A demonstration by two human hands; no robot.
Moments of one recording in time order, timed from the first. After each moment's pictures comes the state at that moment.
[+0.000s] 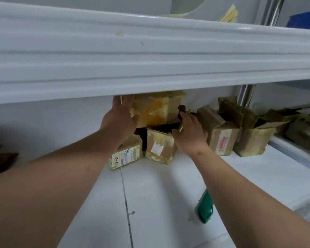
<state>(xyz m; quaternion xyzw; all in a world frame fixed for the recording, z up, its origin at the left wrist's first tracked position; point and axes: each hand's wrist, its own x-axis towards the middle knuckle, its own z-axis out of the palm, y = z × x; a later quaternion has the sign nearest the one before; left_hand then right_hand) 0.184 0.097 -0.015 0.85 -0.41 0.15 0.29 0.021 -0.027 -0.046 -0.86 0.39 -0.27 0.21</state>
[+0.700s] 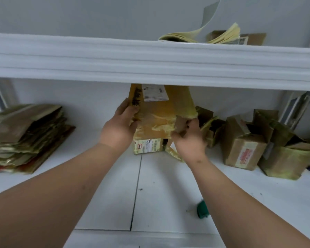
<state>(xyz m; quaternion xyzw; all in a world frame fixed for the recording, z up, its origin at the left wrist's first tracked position) 0.105 0.190 -0.031 0.84 -0.32 0.25 0.36 0.012 0.013 -0.056 -0.81 0.25 -0.33 0.41</state>
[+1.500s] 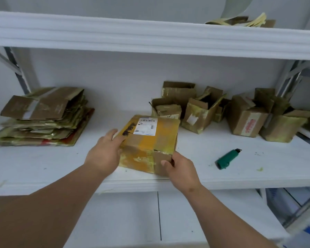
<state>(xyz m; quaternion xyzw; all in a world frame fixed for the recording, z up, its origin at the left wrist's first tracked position) 0.075 0.388 -0.120 0.93 -0.32 0.10 0.17 -0.073 0.198 -0.149 -0.89 0.24 -0.17 0.34</state>
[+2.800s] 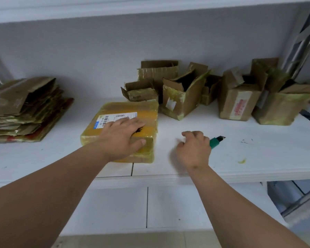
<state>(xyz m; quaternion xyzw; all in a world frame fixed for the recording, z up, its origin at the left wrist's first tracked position) 0.029 0.223 -0.103 0.91 -0.40 0.02 0.04 -0.089 0.034 -0.169 -0.89 0.35 -0.18 0.24</state>
